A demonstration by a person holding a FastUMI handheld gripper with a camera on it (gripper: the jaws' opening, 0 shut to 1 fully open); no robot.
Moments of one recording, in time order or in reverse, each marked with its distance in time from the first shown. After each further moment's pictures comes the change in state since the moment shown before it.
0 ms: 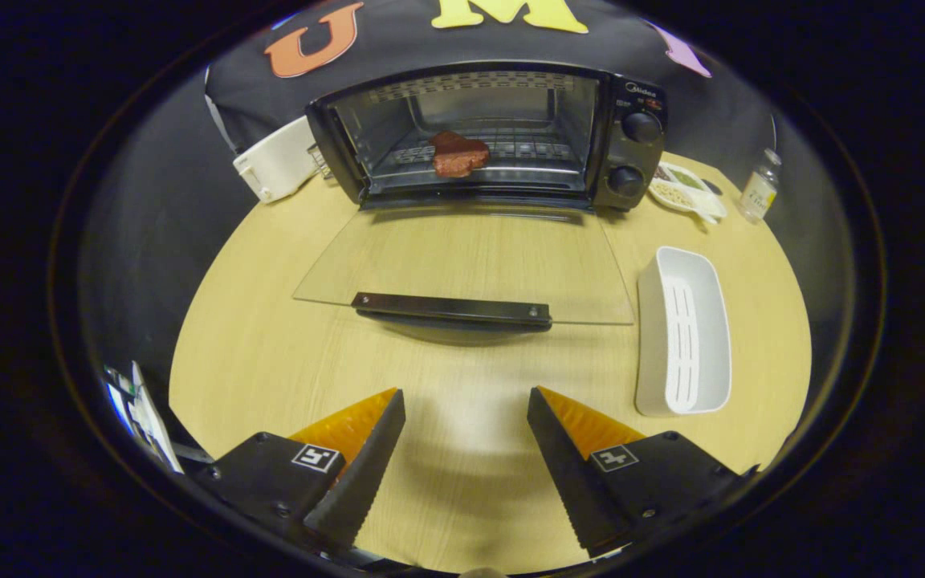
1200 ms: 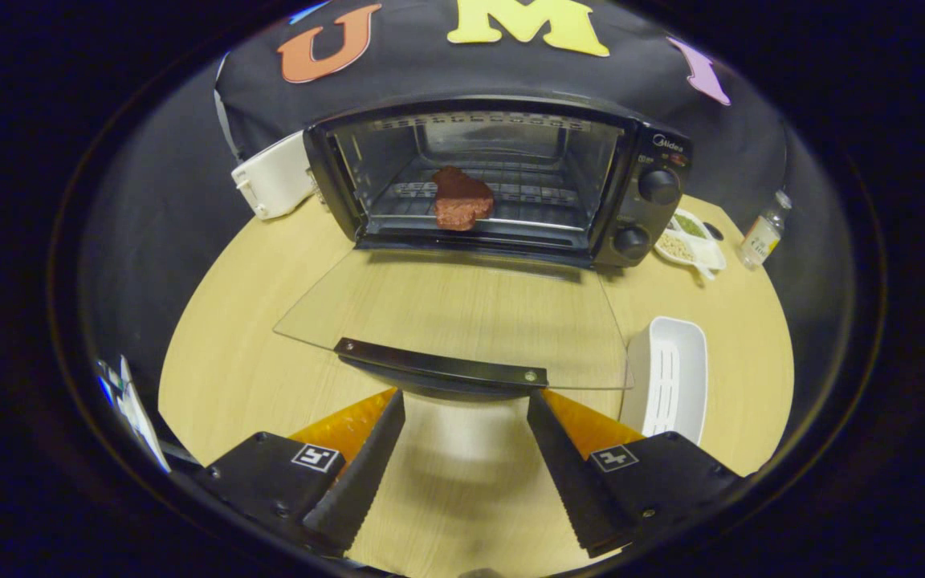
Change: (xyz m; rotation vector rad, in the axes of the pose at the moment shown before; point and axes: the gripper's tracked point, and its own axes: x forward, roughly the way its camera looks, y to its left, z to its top) arm -0.010 -0.001 0.052 -0.057 -0.085 -0.026
